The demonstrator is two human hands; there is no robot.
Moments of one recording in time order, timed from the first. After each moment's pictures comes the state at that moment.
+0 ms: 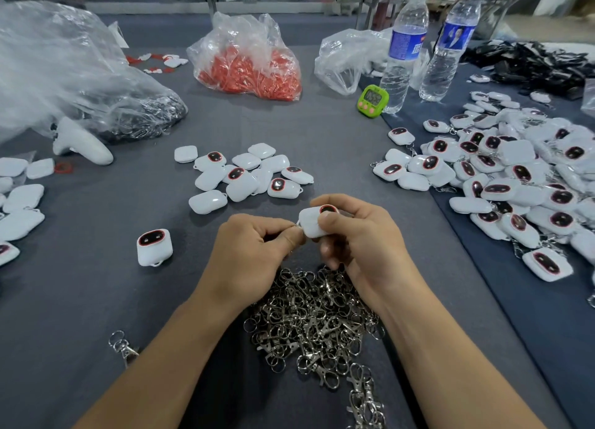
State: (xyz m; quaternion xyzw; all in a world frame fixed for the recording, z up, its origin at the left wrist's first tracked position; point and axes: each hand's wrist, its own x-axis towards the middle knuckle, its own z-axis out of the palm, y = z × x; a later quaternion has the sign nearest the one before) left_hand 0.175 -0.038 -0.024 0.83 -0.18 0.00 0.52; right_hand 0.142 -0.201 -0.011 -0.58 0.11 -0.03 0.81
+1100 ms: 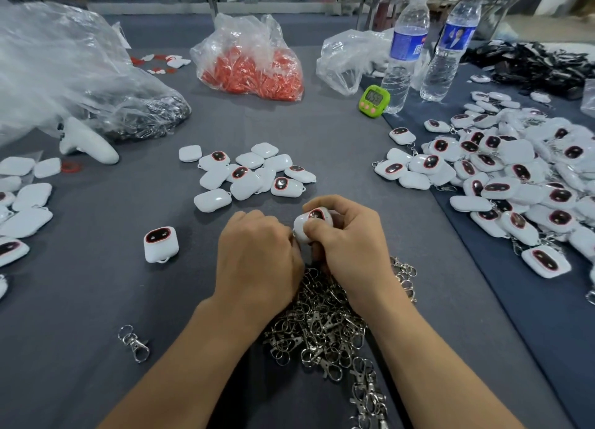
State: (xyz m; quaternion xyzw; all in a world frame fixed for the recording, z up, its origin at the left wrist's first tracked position) left_hand 0.160 -0.048 -0.016 0.94 -0.24 0.20 0.16; right_hand 0.140 -0.179 -0.020 -0.72 0.13 -0.12 0.67
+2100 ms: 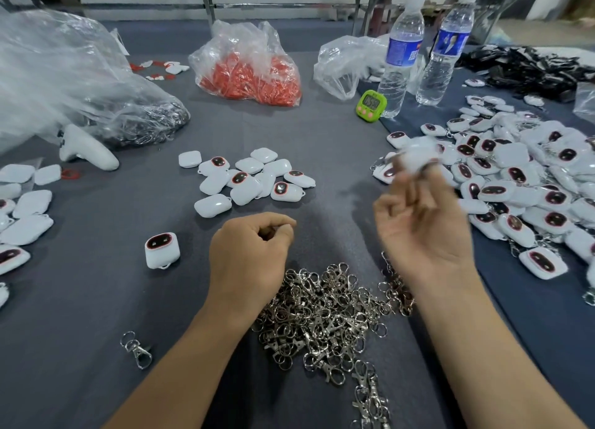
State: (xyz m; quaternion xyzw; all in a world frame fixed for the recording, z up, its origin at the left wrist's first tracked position) left_hand 0.164 -0.048 -0.017 0.86 -0.05 0.09 0.49; right_hand 0.138 -0.252 0.001 -0.23 0.06 -0.10 0.96
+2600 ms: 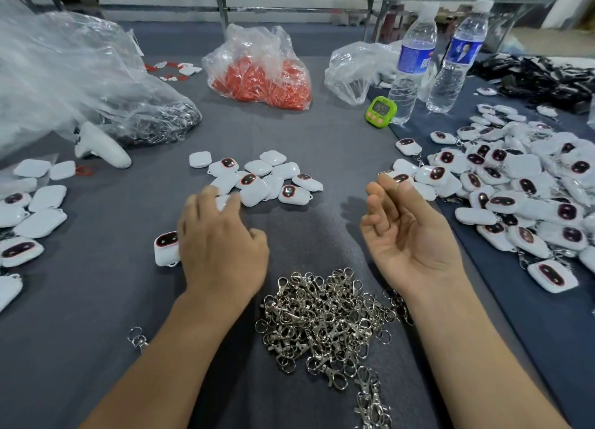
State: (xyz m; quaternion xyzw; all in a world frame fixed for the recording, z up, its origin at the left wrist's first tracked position) left_hand 0.185 -0.021 -0.021 0.97 -0.01 0.19 0.17; right_hand 0.144 -0.238 0.000 -0.29 0.14 -0.05 0.94
